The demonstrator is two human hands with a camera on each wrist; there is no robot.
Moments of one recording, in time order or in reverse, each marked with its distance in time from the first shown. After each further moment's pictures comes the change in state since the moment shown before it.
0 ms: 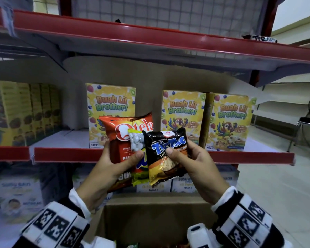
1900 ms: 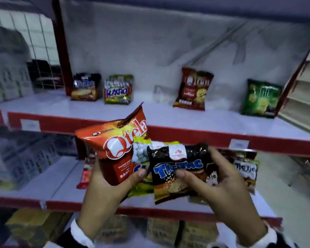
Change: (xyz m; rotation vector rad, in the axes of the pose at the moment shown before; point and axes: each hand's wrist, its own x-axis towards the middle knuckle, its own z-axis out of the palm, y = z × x) left_hand 0.237 0.539 0.124 0.187 0.369 0.102; right_hand 0.287 -0.569 -0.026 -0.435 0.015 -0.140
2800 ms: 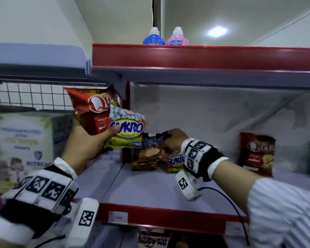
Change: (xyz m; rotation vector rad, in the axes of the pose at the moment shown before) left_hand 0.300 0.126 -0.229 0.103 0.130 0.222; right_hand 0.358 -0.044 0.247 -0.352 -0.242 0.288
